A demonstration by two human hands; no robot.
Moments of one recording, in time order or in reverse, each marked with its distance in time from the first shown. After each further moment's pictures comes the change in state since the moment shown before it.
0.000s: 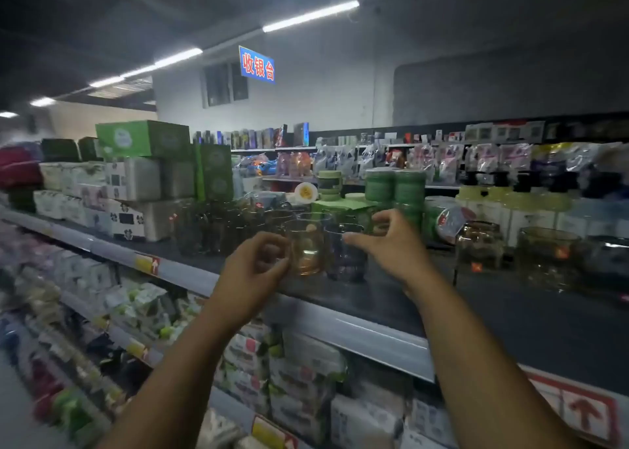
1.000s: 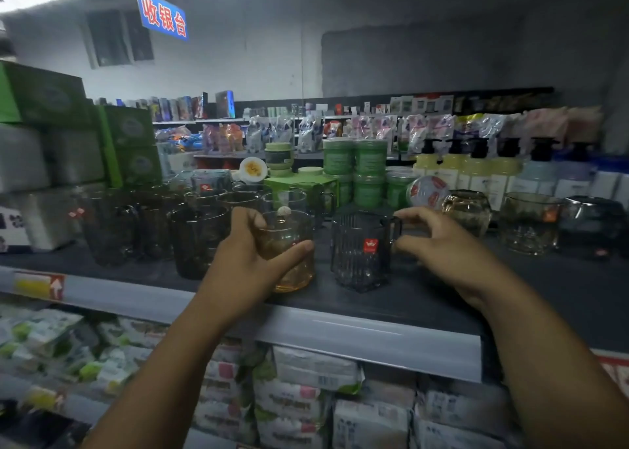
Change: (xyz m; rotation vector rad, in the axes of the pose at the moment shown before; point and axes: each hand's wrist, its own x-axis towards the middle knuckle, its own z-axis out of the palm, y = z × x) left_hand 0.053 -0.035 0.022 -0.075 -0.177 0.015; right_hand -0.008 0.030 -0.021 -0.116 0.111 0.152
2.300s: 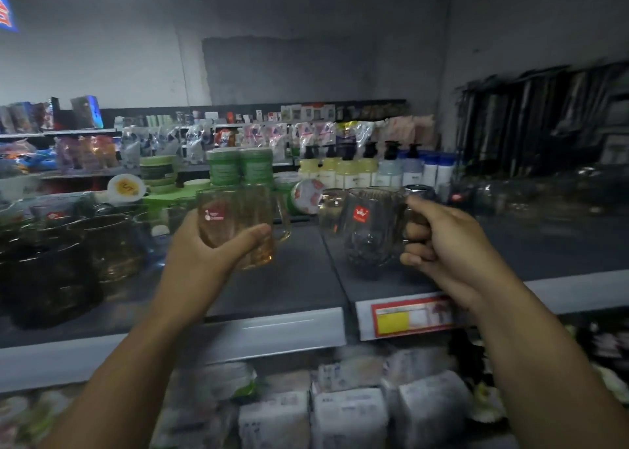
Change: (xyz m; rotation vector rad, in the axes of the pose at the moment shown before) left_hand -0.005 0.074 0.060 -0.445 -0.150 0.070; right_hand -0.092 0.002 -0.107 0.656 0.413 0.154
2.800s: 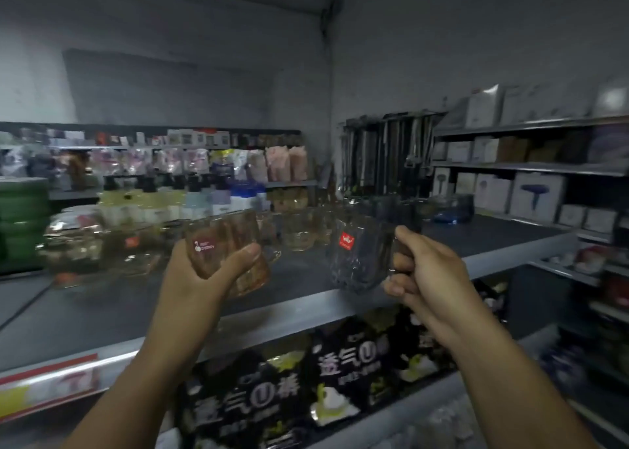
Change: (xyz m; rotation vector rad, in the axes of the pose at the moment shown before) left_hand -0.097 0.137 0.360 -0.278 -0.169 -0.003; right_hand -0.043 -0.130 -0.350 0.004 0.290 -0.133
